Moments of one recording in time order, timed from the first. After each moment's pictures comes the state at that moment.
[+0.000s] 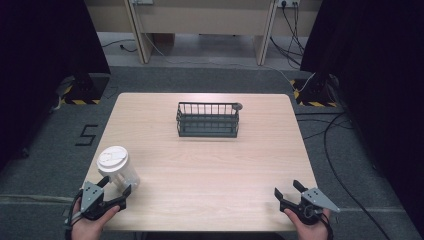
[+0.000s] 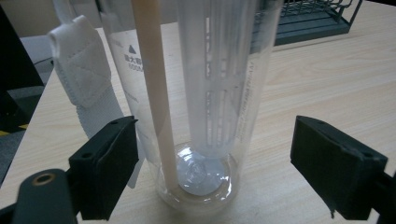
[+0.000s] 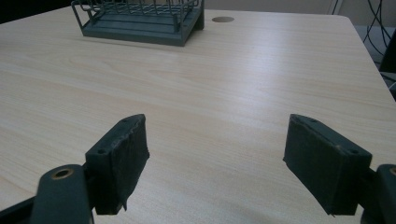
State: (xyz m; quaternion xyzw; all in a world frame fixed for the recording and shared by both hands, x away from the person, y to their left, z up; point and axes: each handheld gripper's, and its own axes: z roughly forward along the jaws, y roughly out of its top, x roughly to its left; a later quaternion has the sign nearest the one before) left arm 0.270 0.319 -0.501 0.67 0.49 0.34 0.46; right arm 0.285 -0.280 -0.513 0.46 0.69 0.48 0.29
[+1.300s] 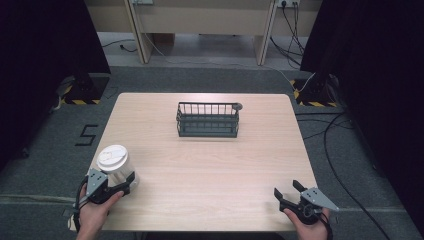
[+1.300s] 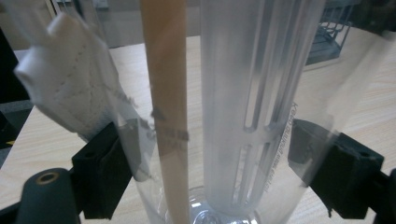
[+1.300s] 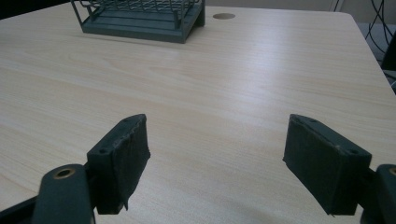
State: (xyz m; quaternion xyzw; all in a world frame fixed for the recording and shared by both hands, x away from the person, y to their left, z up) left arm 0.311 0.322 -0.509 0.65 0.47 0.34 0.48; right arm 0.286 -0.279 -0.513 0.46 0.69 0.47 0.29
